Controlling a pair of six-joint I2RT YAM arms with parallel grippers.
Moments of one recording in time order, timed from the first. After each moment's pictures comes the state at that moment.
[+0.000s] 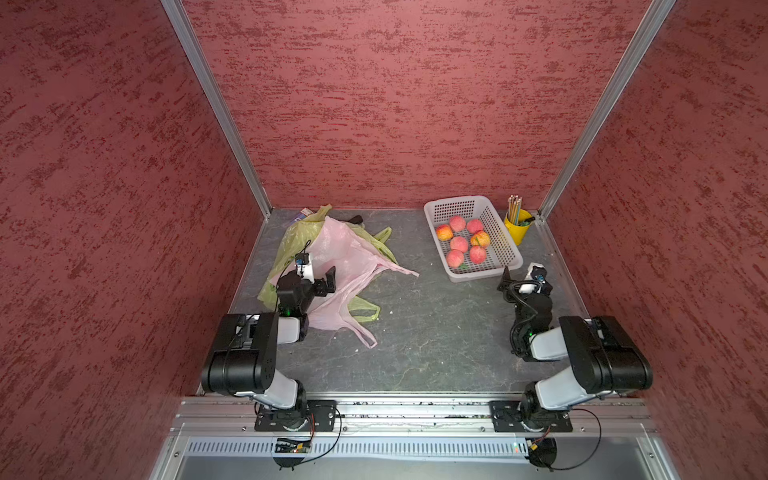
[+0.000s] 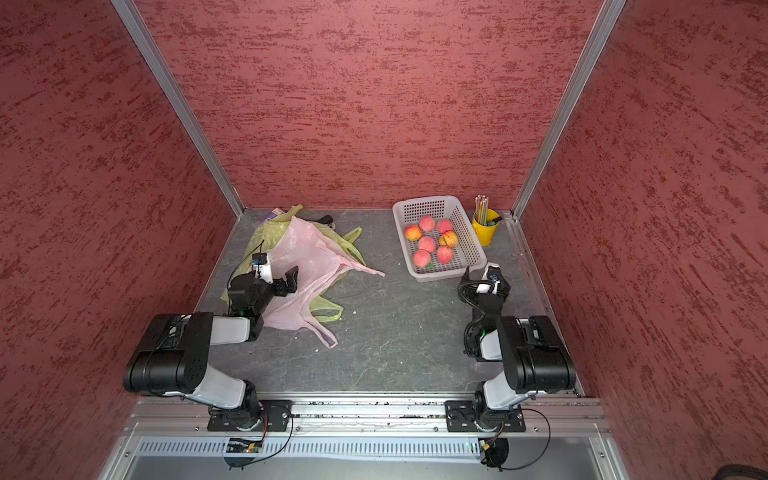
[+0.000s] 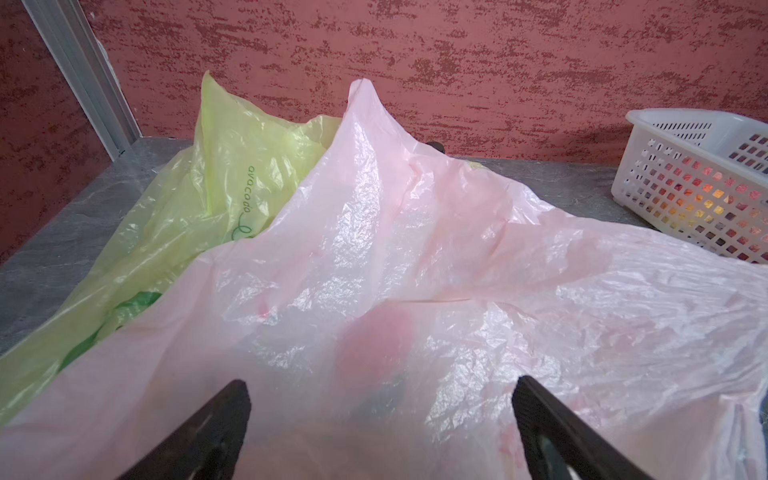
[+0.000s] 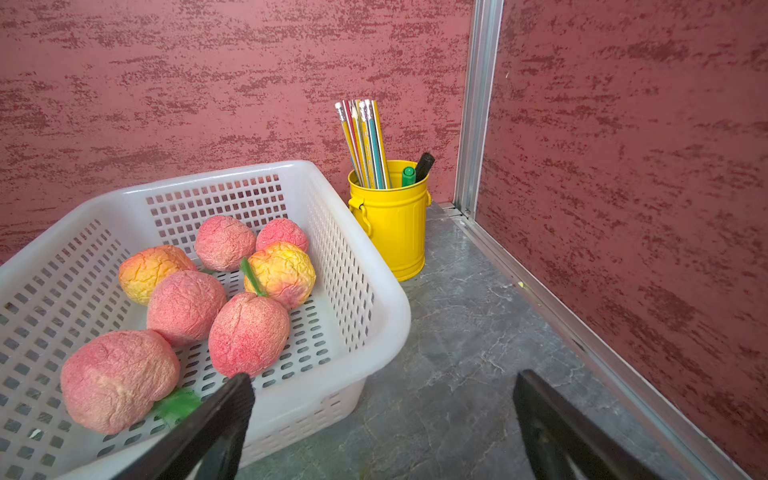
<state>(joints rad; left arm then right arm) 0.06 1.53 0.37 0.88 0.20 -0.07 -0.01 1.54 0.19 1.30 0.22 0.09</state>
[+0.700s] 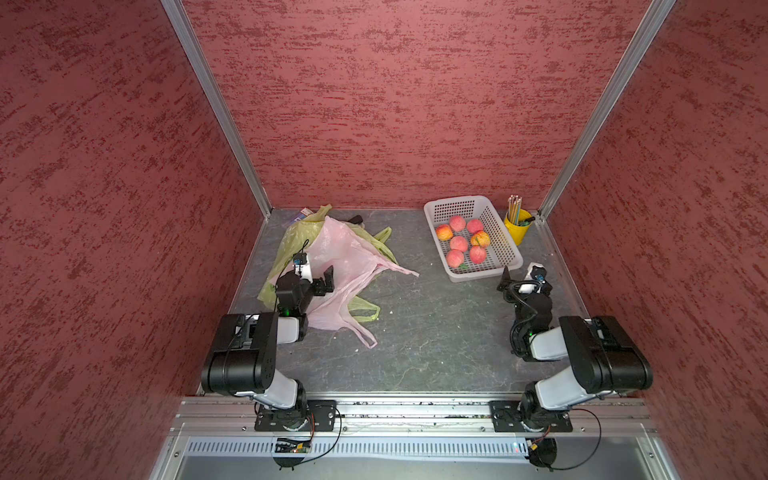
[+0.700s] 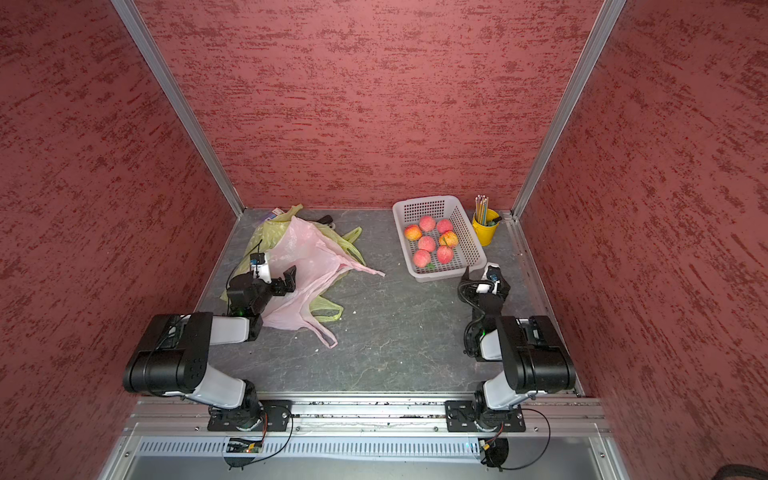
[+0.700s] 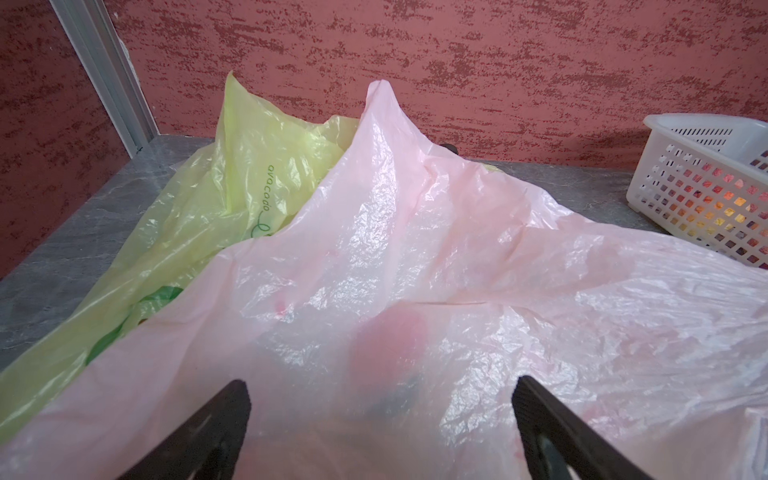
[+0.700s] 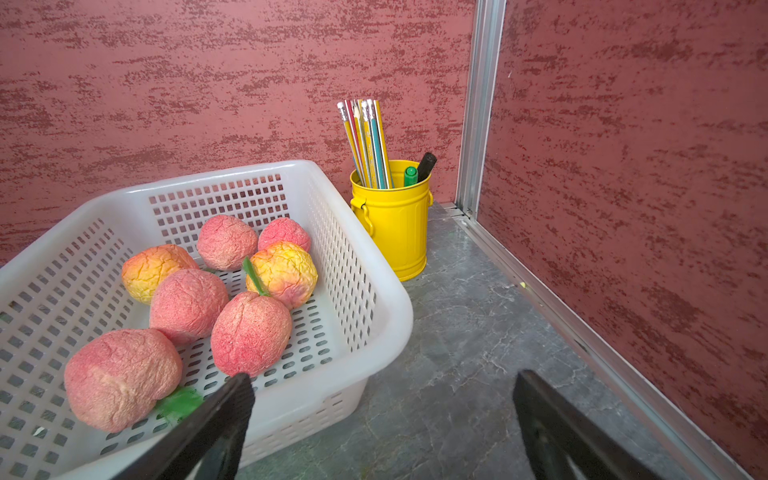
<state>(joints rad) 0.07 1.53 0.37 0.88 0.18 -0.08 -0.01 1.54 0.19 1.30 0.21 0.09</state>
